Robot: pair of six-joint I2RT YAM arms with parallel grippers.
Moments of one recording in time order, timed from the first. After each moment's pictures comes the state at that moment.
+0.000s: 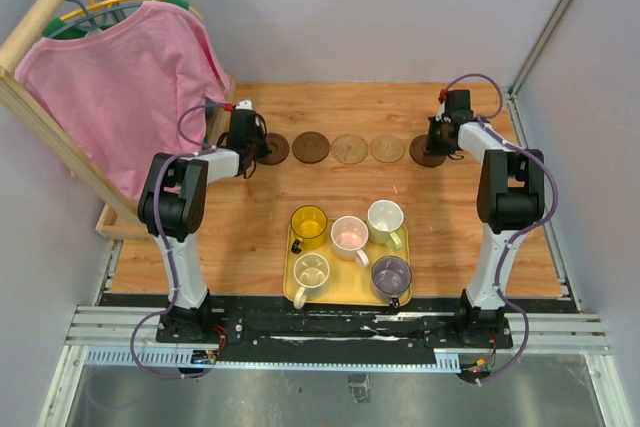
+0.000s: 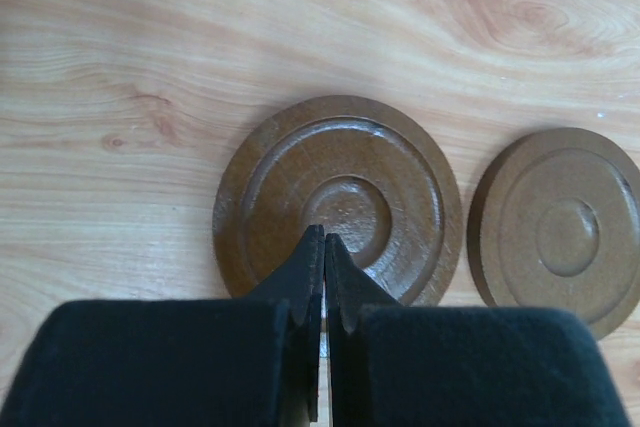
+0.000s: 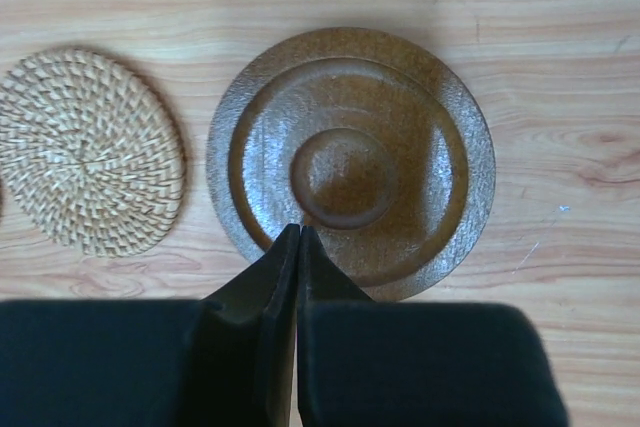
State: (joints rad) left arm -0.22 1.96 1.15 0.21 -0.12 -0.40; right arm 0.02 2.04 1.48 -0.38 -0.12 0.18
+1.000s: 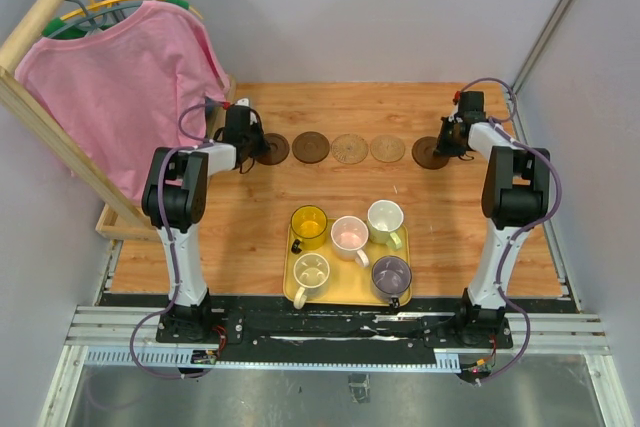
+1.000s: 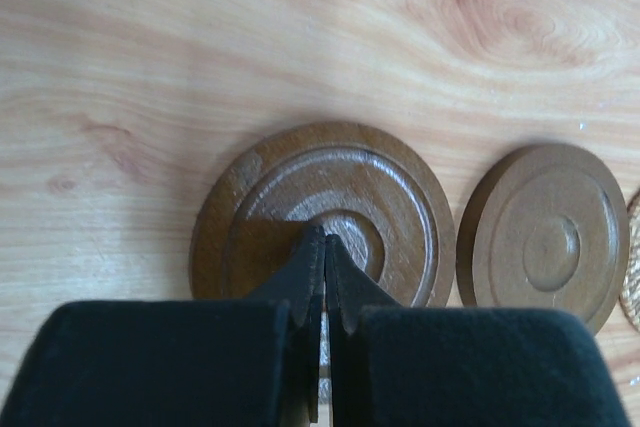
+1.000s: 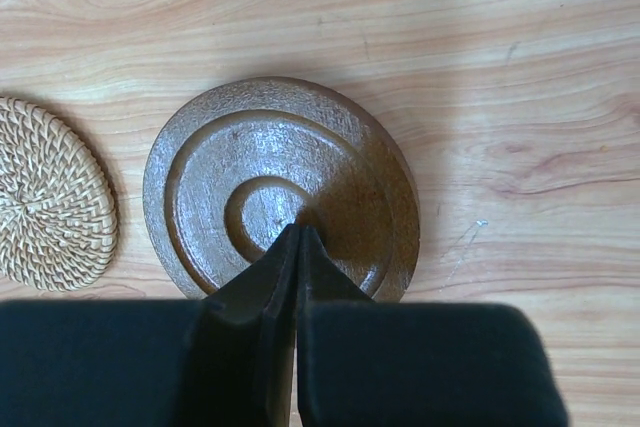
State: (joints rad) left arm -0.16 2.06 1.25 0.17 0.03 -0.44; right arm -0.05 2.09 1.50 -0.37 -0.14 0.20
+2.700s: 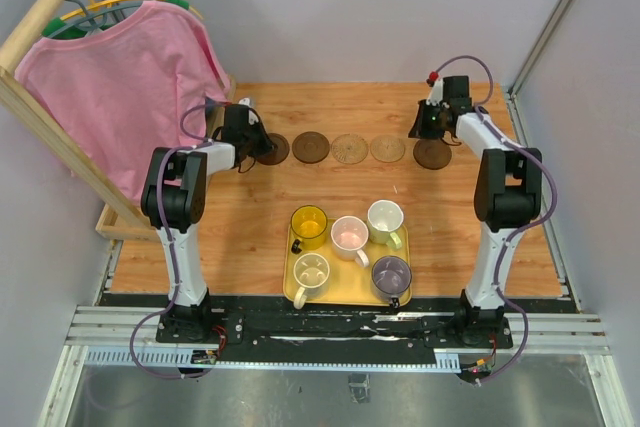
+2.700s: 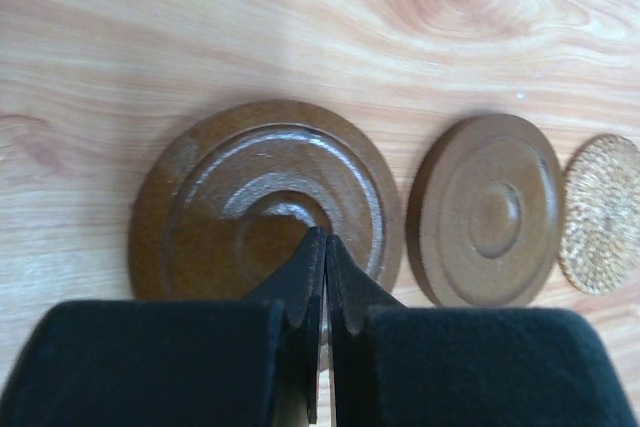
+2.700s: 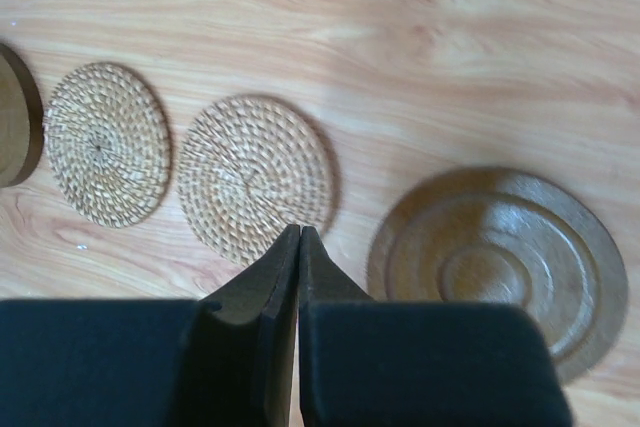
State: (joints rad) left arm -0.15 2.05 1.25 0.15 0.15 -0.48; right arm 0.03 2.06 1.58 -0.36 -0.35 0.13
